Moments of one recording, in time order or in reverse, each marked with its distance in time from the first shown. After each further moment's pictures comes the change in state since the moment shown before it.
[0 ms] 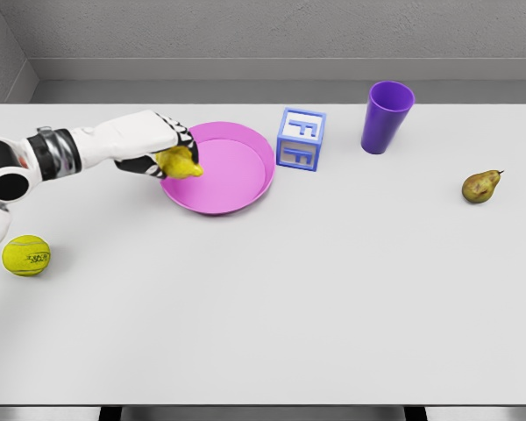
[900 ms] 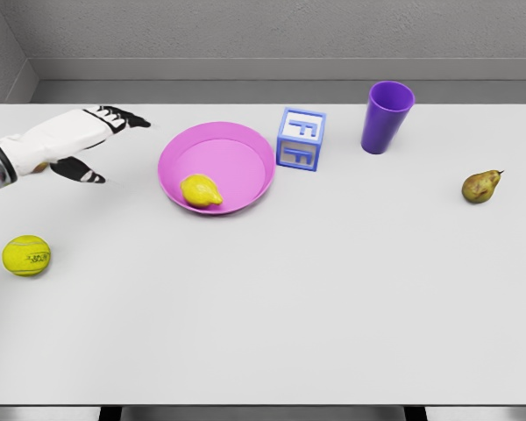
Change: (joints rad) left arm 0.152 0.057 0.265 0.009 -0.002 0.000 0.001; right arm 0.000 0.000 0.000 0.000 0.000 0.000 0.000
